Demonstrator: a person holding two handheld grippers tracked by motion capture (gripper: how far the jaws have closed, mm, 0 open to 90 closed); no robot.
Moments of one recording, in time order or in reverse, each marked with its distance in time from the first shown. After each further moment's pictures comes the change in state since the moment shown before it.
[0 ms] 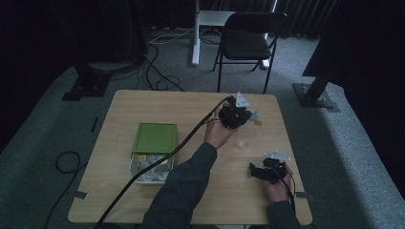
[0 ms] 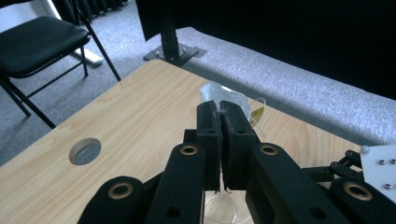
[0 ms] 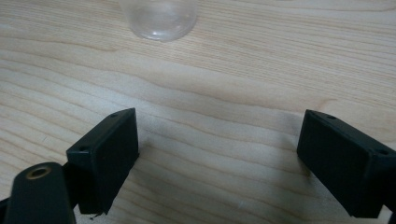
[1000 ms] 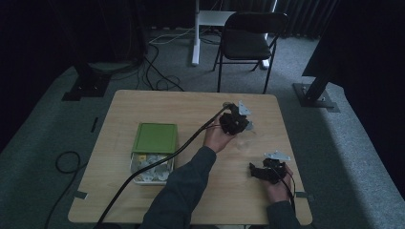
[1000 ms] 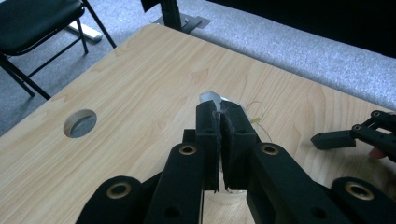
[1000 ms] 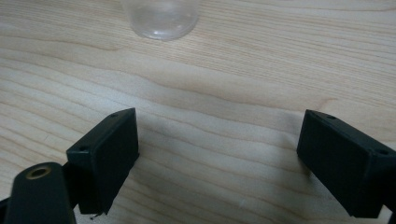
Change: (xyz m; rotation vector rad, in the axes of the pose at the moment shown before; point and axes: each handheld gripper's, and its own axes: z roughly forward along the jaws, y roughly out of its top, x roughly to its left) left arm -0.006 -0.021 0.018 0.108 0.022 0.040; right arm 0.000 0.000 0.000 -0.002 0.003 -0.004
